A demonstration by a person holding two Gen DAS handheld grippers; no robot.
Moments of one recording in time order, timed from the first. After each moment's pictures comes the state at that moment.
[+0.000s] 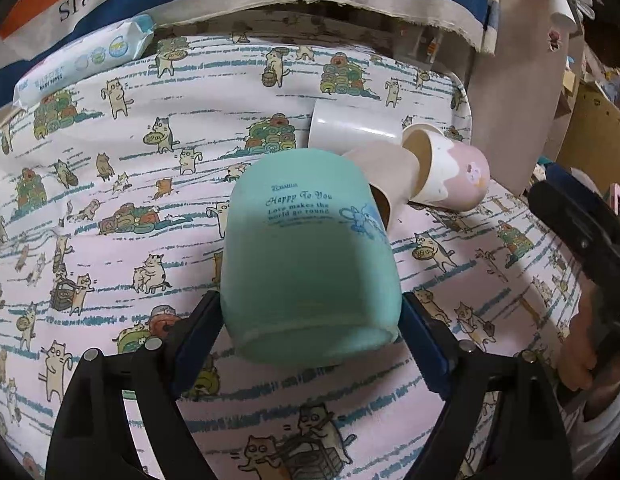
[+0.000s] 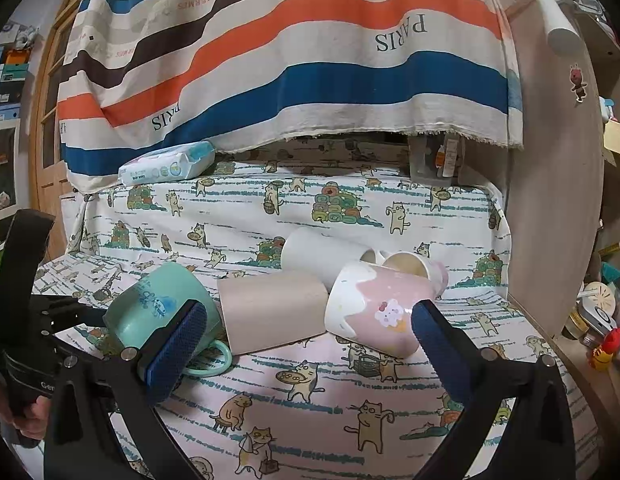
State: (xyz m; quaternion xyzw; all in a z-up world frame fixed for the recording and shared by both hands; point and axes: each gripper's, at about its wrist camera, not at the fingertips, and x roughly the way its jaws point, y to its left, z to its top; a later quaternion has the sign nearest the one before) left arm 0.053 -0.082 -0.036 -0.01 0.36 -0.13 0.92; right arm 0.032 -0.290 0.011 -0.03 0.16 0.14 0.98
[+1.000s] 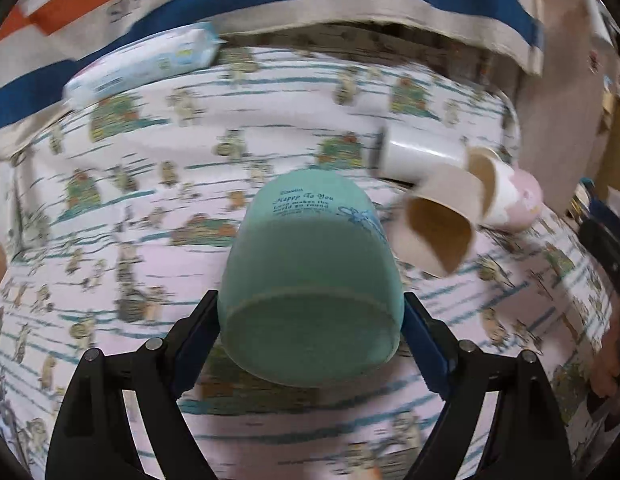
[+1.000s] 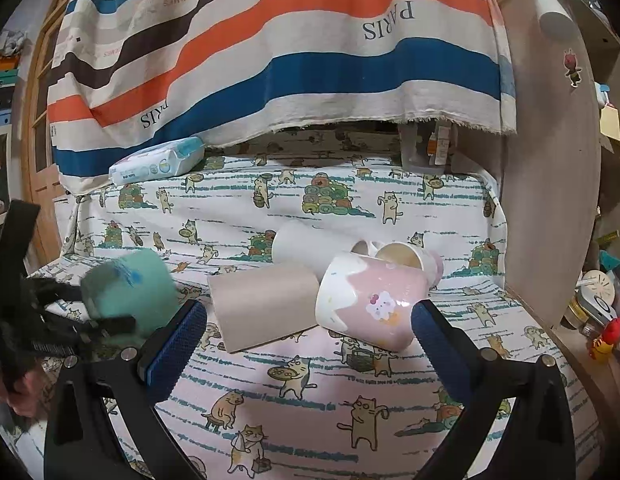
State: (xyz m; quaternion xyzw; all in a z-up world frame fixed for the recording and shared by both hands) left arm 0.058 -0.026 -0.019 0.00 0.35 -0.04 0.94; right arm 0.038 -0.298 0.008 -0.02 0.17 0.13 0.98
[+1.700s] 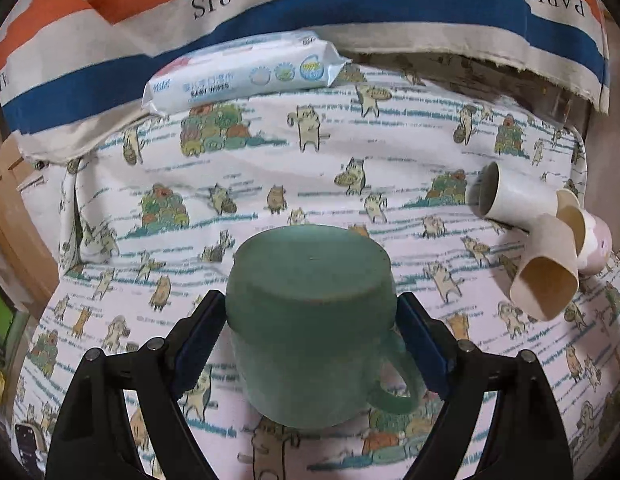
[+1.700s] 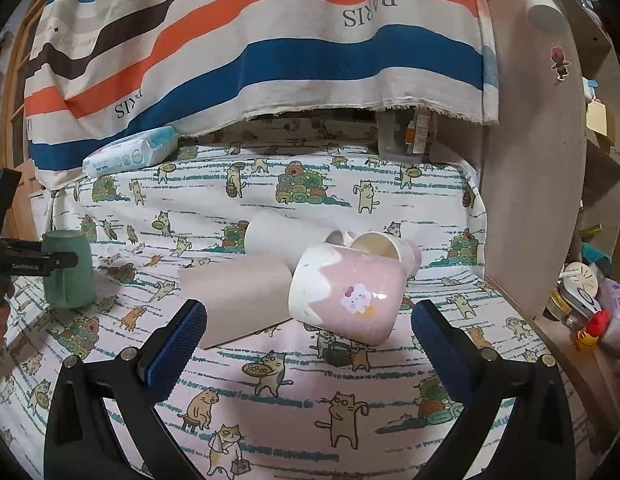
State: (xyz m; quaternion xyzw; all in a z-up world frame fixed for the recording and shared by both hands) left arm 0.092 0.054 0.001 0.01 0.33 0.04 0.94; right arm 0.049 -0.300 0.006 -0.02 0.20 0.09 0.98
